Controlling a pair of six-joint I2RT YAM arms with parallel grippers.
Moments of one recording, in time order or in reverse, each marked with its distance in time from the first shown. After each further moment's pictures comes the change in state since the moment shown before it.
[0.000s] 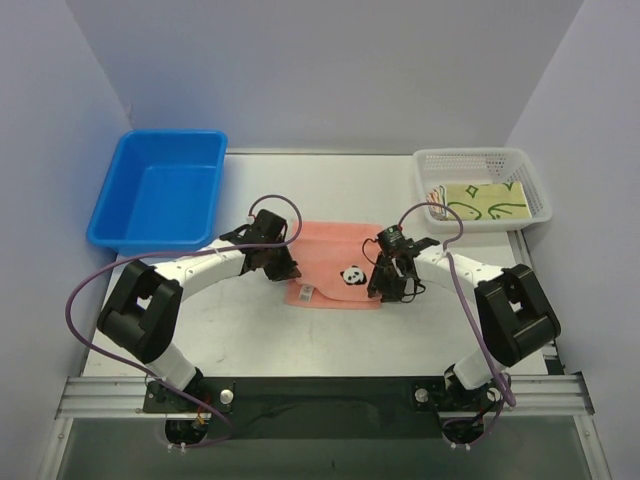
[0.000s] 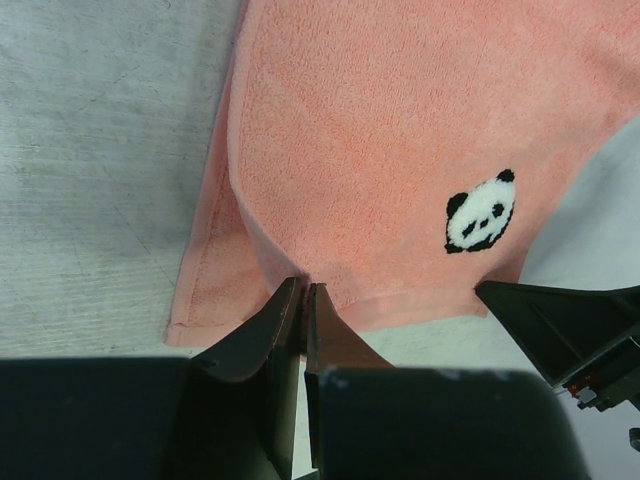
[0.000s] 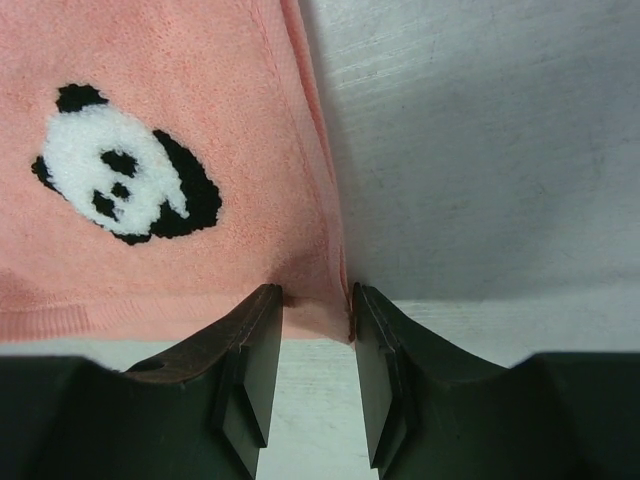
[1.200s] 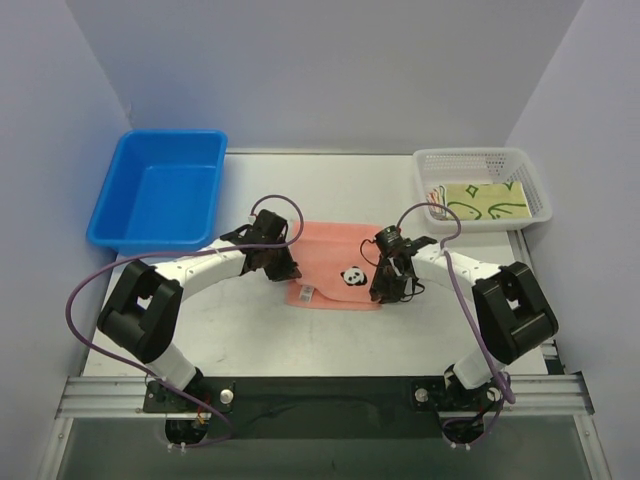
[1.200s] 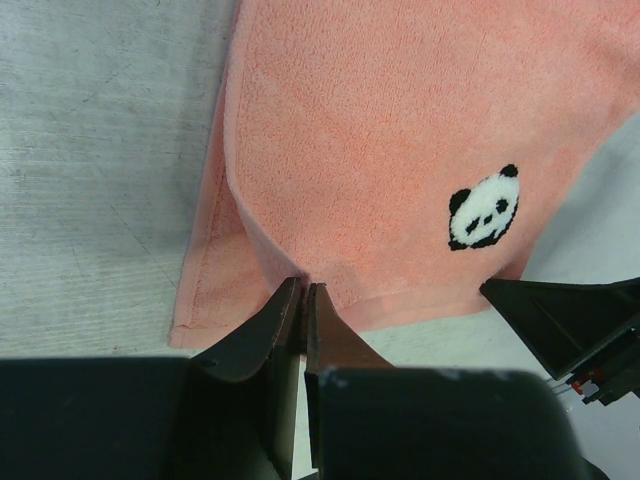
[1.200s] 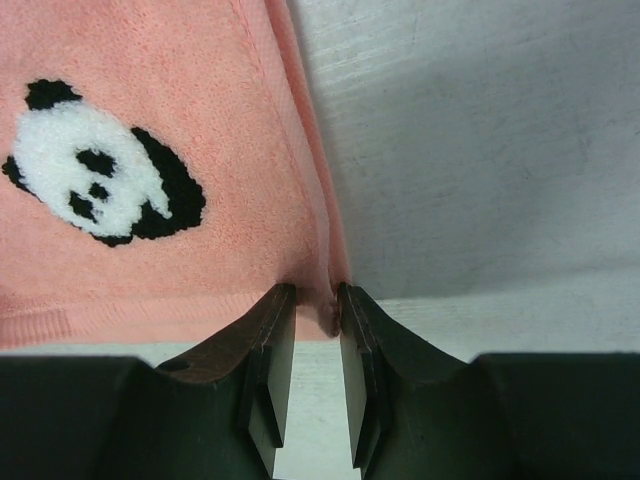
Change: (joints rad) left arm -0.006 0.000 0.000 0.000 0.004 0.027; right arm 0.009 0.017 0.019 -0.047 0.018 -0.001
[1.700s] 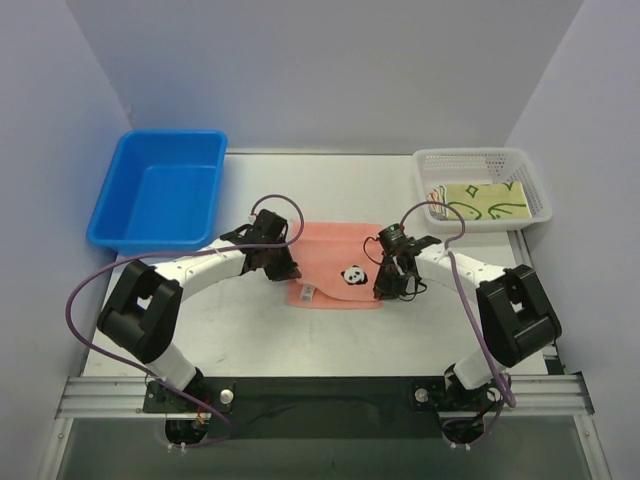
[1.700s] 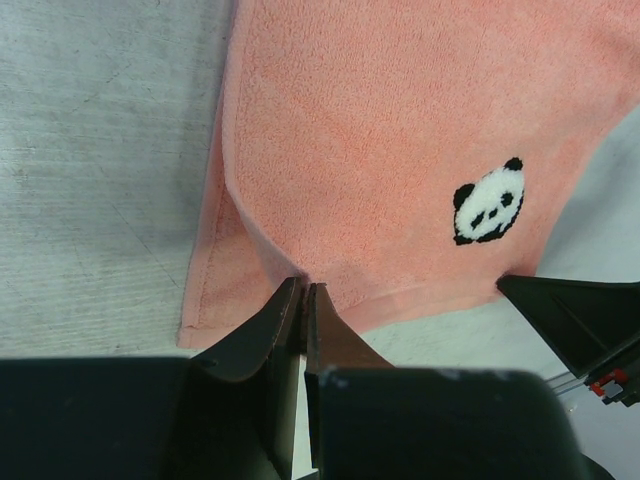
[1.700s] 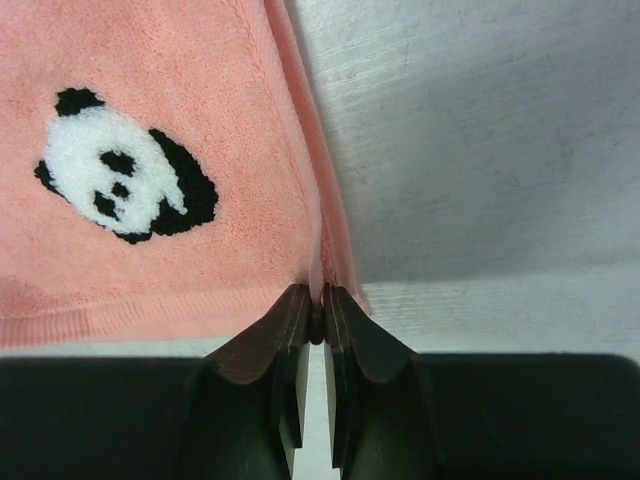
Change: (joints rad) left arm 0.000 0.000 0.004 -0.007 0.000 0.007; right arm -0.023 -0.019 -0.006 0.013 -0.007 0.006
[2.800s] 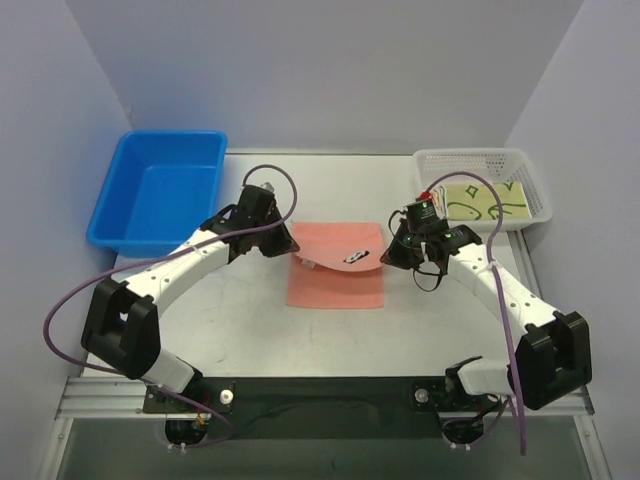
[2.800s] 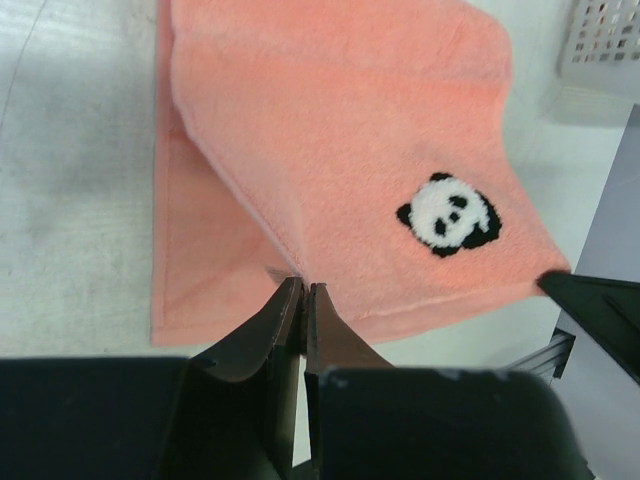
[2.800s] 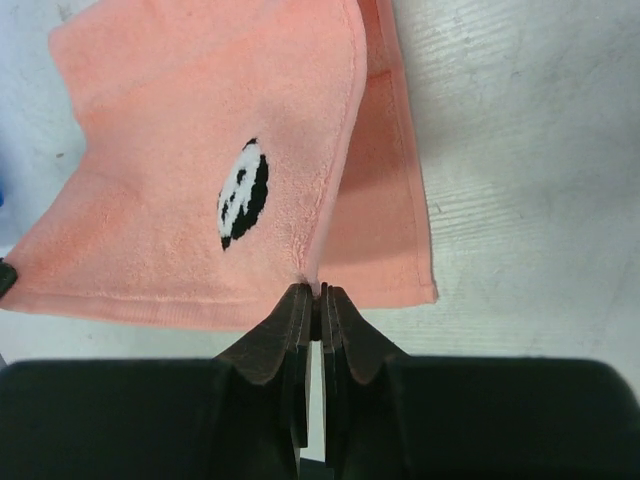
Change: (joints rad) left arm 0.051 -0.069 0.185 -0.073 0.013 0.092; right arm -0.085 -0.227 0.144 -0.058 -0.018 -0.038
